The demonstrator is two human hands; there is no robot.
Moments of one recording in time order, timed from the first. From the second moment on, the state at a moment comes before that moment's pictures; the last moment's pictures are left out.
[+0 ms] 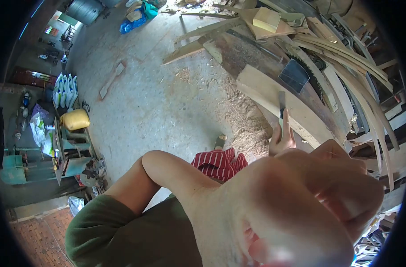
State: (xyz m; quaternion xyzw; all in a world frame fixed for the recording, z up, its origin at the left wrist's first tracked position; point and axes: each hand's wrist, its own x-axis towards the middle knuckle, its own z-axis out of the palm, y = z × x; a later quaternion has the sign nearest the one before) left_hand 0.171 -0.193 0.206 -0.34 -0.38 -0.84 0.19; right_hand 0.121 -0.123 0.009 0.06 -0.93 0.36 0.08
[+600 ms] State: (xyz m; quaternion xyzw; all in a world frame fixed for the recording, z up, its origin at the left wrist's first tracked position) left_hand 0.135 -0.339 0.149 -0.53 -0.29 -0.76 -0.25; right_hand 0.136 -0.106 -0.013 -0.04 -0.90 0.37 0.22
